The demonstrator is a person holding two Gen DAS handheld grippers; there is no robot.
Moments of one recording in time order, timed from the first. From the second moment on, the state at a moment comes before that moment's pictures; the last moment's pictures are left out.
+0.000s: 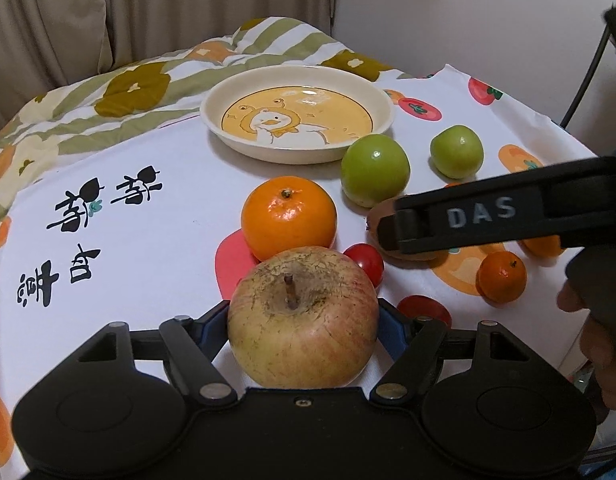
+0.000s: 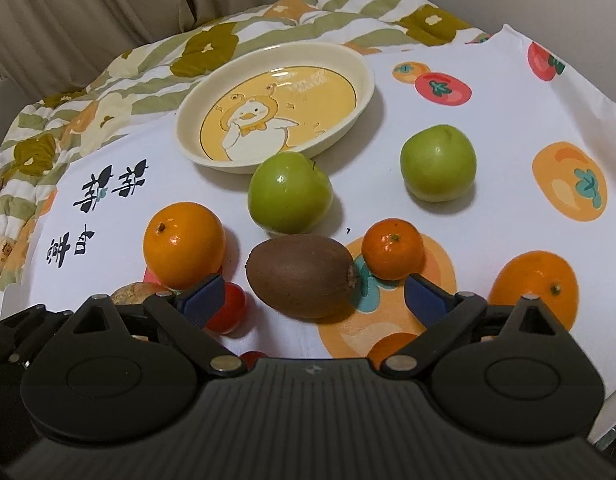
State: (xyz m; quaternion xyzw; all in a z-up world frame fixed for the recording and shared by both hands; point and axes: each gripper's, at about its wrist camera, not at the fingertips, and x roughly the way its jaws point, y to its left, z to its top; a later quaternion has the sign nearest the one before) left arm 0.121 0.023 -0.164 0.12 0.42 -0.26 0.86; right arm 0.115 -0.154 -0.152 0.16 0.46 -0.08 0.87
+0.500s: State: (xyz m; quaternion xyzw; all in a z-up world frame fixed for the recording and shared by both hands) left arm 0.115 0.043 -0.164 0.14 0.42 -0.24 0.86; right arm 0.126 -0.145 -0.159 0.16 0.45 -0.11 0.87
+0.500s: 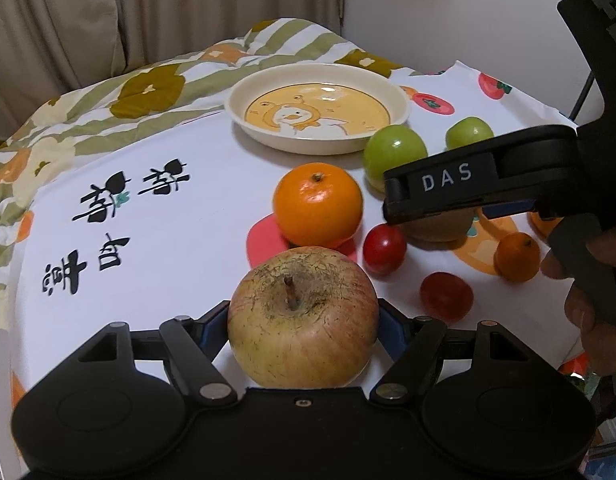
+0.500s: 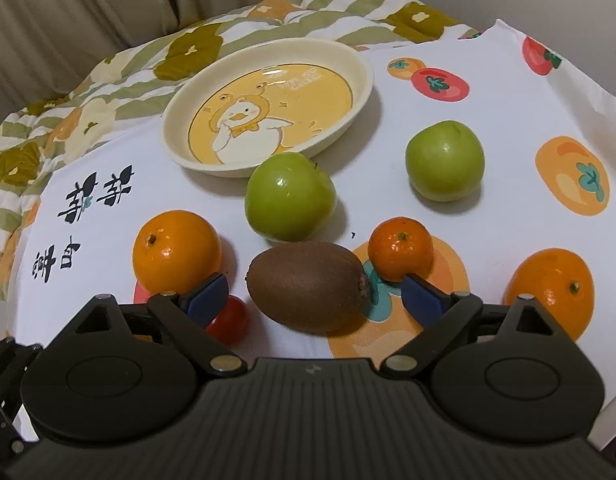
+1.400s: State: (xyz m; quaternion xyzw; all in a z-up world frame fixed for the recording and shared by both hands) left arm 0.113 0.069 -0.162 0.13 0.43 -0.22 0.87; right arm 0.131 -0.147 -0.161 0.25 0.45 -0.17 0.84
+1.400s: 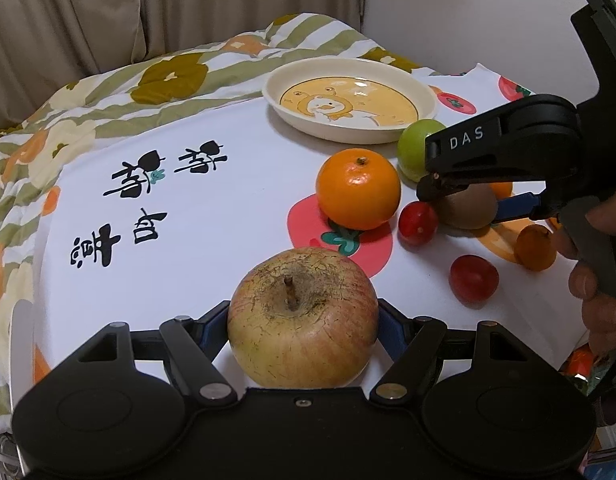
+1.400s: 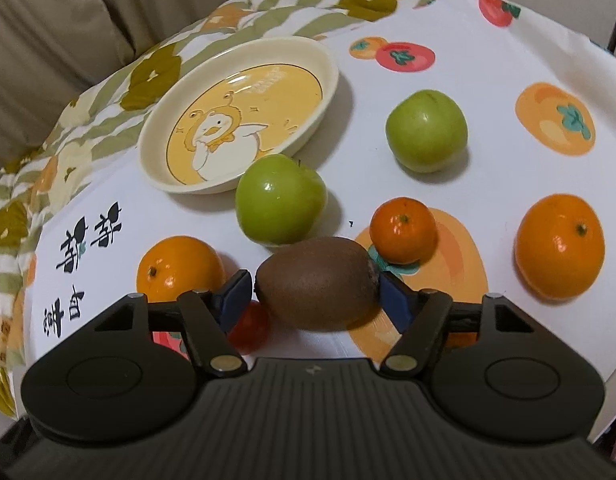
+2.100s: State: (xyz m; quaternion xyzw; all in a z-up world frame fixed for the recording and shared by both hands) left arm 0.114 0.071 -0.120 0.11 0.40 -0.23 0.88; right arm 0.118 -0.145 -0.118 0.23 0.43 -0.16 0.86
